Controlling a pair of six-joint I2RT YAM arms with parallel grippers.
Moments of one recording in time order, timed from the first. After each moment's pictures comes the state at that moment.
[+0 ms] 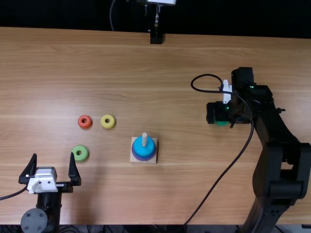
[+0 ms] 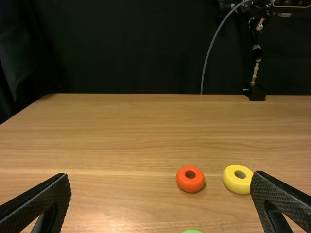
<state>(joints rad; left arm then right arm) -0.01 0.01 0.03 -0.05 -0.06 -0.02 0.00 2.12 1.56 -0.85 -0.09 -0.07</state>
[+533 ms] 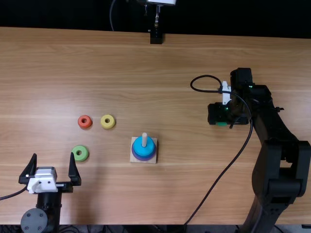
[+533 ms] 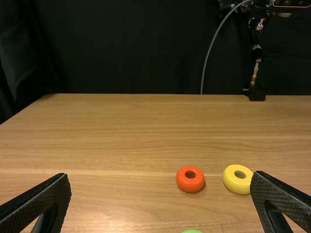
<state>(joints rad) -0.01 0.01 0.03 -0.05 -0.06 -0.02 0.00 2.13 1.57 -0.87 -0.09 -0.07</state>
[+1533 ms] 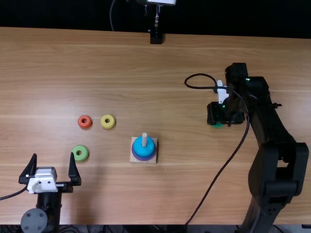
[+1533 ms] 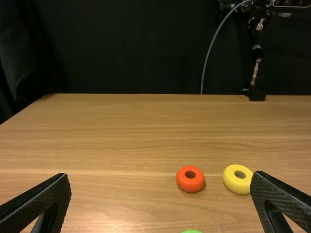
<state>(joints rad) -0.01 0.01 0.03 -0.05 -0.06 -0.02 0.07 2.13 1.70 -1.11 -0.09 -0.08</state>
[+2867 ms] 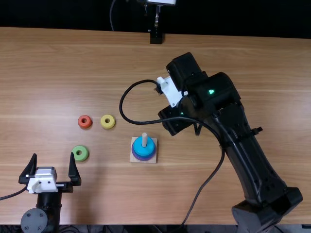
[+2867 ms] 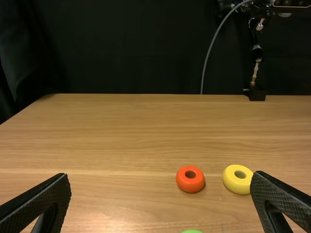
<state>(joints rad) -0.01 0.01 0.03 -0.05 -0.06 -0.02 0.51 1.94 2.13 -1.51 -0.09 -0.13</state>
